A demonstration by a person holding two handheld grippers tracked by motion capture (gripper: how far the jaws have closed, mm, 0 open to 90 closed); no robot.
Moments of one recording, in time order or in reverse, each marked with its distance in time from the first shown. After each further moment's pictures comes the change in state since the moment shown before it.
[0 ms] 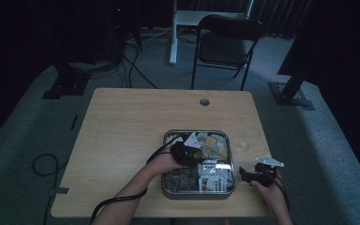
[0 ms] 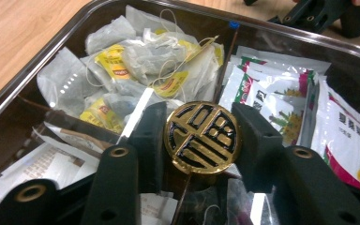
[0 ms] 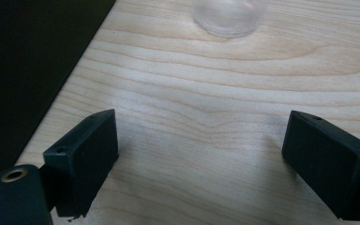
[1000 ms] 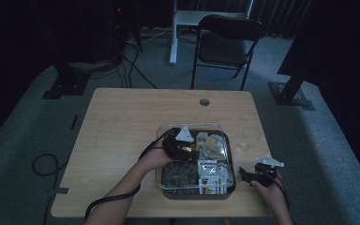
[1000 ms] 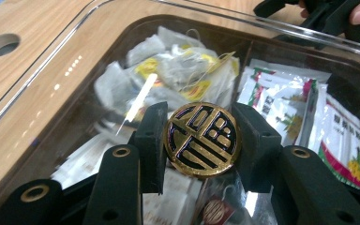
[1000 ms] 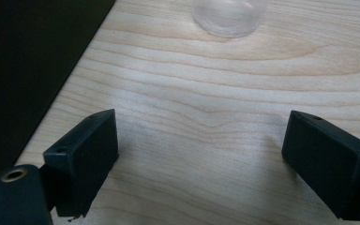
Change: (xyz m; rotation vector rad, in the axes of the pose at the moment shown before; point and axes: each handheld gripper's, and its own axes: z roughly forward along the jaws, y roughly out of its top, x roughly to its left) left arm 0.013 0.003 -0.042 -0.030 0.058 -0.010; right arm 0.000 0.000 0.000 -0.001 0.000 -0.002
